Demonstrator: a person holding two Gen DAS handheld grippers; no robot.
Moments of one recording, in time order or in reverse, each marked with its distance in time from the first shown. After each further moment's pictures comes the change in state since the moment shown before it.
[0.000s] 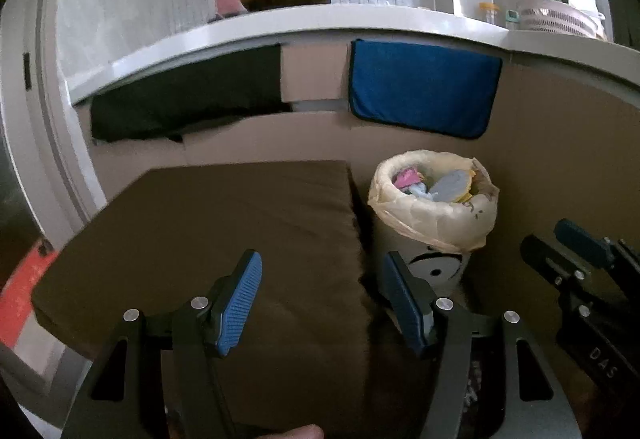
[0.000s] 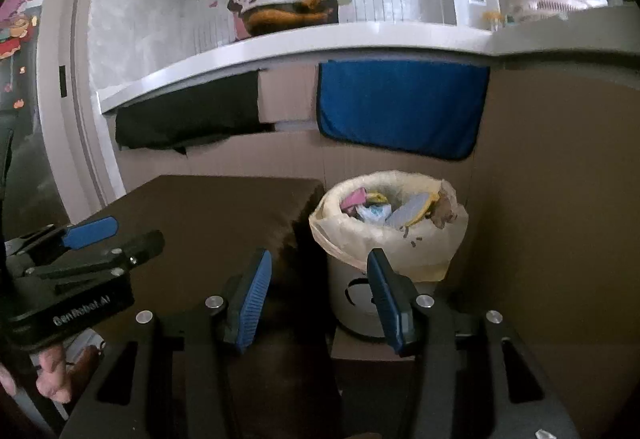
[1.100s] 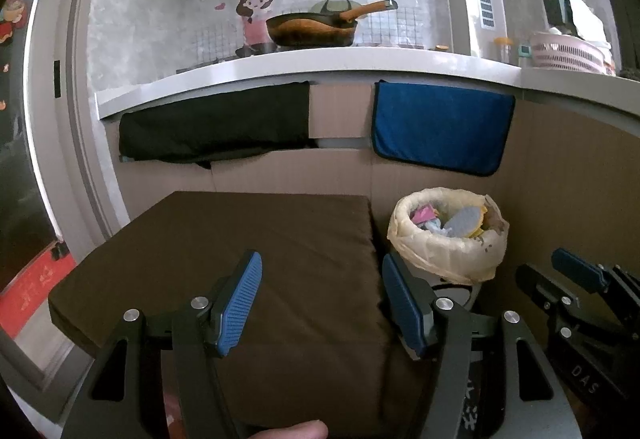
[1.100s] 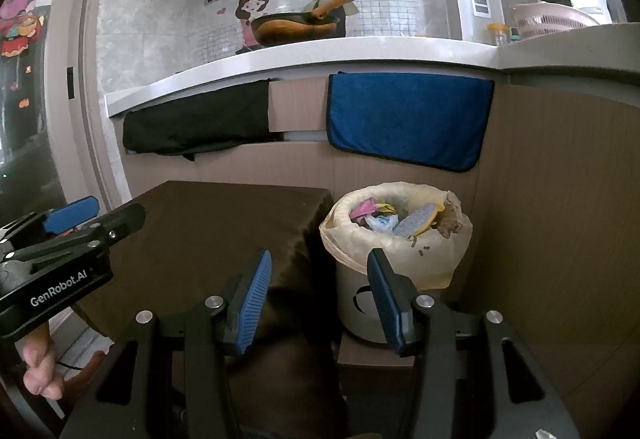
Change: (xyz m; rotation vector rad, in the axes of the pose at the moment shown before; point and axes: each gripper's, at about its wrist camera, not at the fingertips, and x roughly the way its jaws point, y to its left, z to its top) left arm -0.035 0.007 0.002 -0.055 -0.109 0.067; right arm -0.011 0.012 -0.001 -0.011 -0.023 0.017
